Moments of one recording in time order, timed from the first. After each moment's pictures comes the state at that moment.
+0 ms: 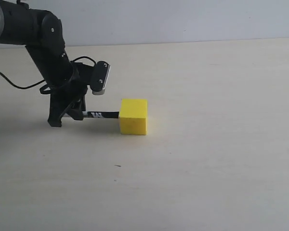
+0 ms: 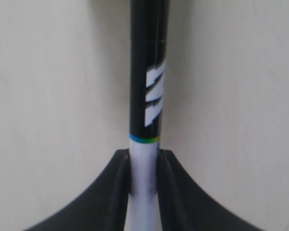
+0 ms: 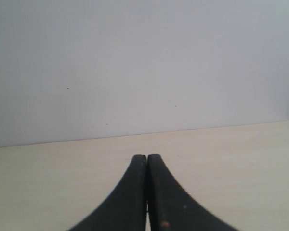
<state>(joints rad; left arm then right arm) -0.42 2.08 -1.41 -0.09 0.88 1.38 -0.12 0.01 0.00 0.08 0.09 -0.01</state>
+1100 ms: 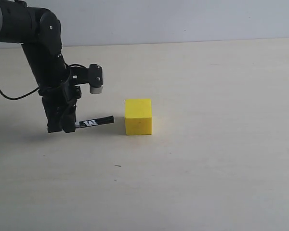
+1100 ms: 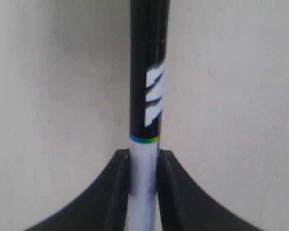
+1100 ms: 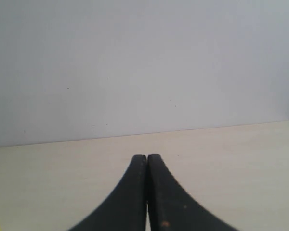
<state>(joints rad) -0.40 2.08 -1.42 -0.11 1.07 1.11 -0.12 0.01 0.00 0.08 0.09 -0.01</state>
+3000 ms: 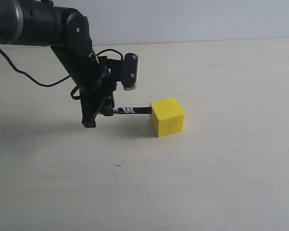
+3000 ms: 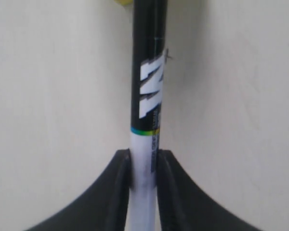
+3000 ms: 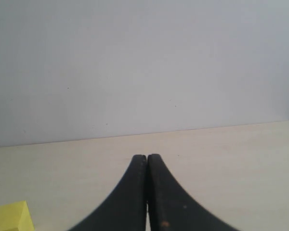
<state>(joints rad) -0.56 2.04 -1.41 -0.14 0.79 1.22 -0.12 0.01 0.00 0.08 0.09 -0.01</state>
